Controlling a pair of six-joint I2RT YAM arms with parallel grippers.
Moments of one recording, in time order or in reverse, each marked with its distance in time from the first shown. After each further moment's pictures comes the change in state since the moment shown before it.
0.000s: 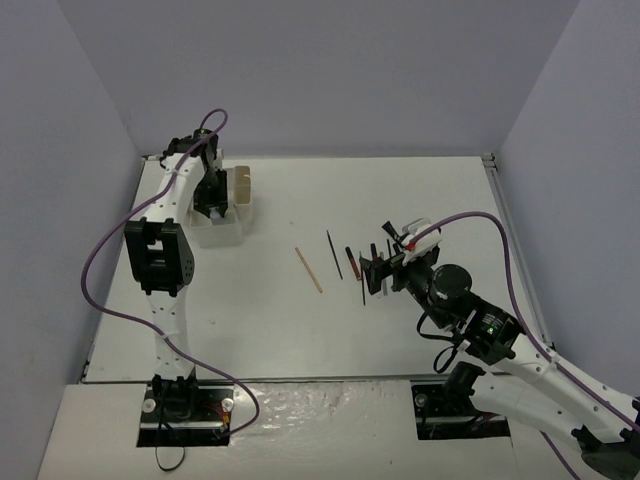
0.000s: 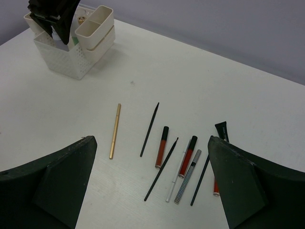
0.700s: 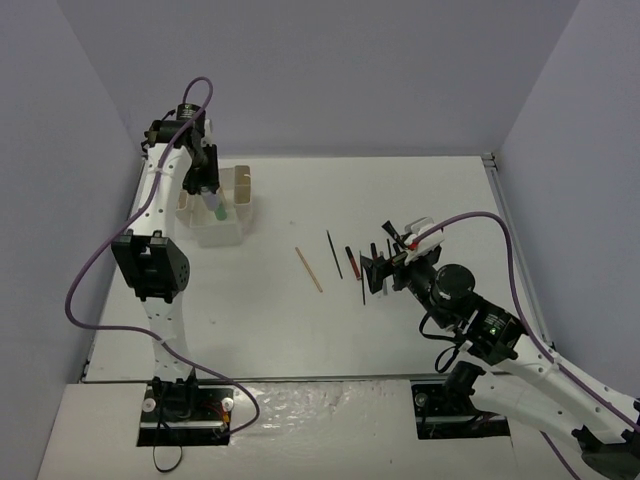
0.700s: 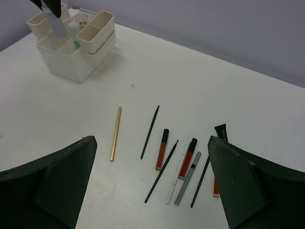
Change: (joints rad) left arm -0.004 -0.086 0.171 -0.083 -0.023 -0.001; right arm 0.000 -0.011 0.007 0.000 0.000 0.000
